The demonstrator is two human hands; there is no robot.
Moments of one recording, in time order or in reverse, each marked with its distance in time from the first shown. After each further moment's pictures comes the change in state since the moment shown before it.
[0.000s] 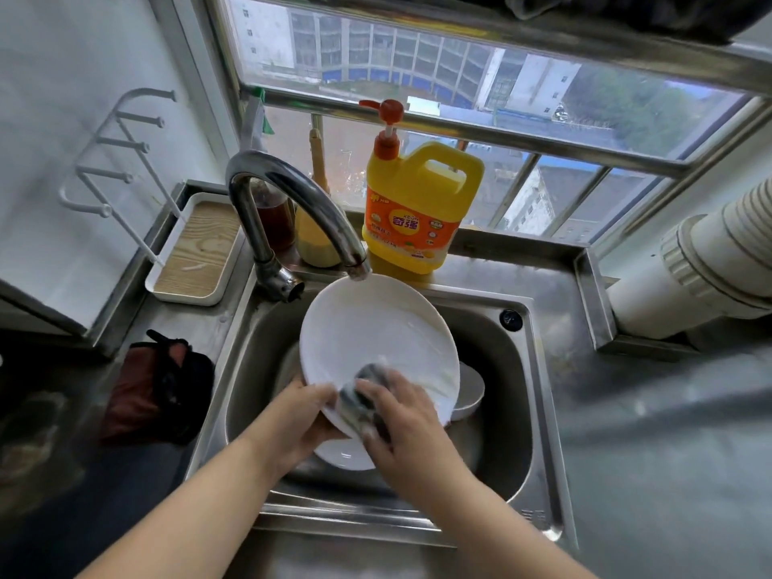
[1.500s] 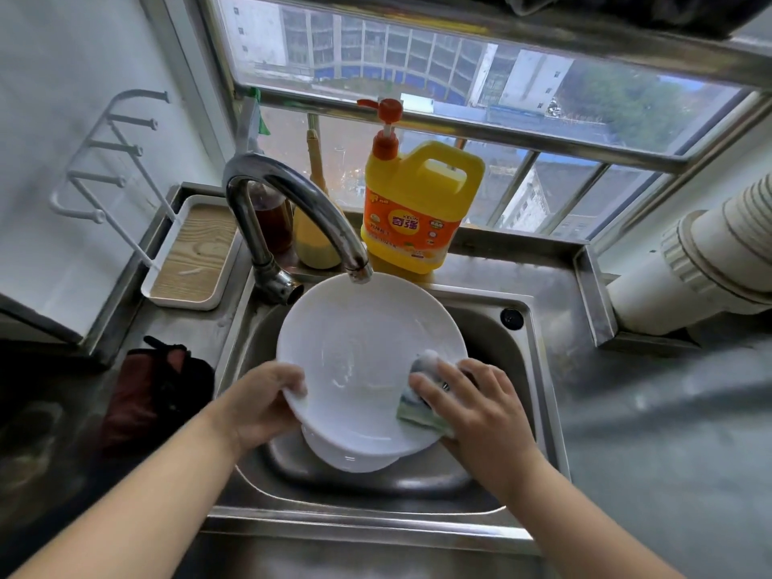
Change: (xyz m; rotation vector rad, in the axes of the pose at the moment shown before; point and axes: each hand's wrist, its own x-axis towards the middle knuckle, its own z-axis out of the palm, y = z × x) left_hand -0.002 0.041 -0.022 -0.038 -0.052 -0.121; right_hand -0.013 0.058 -0.039 -0.636 0.281 -0.270
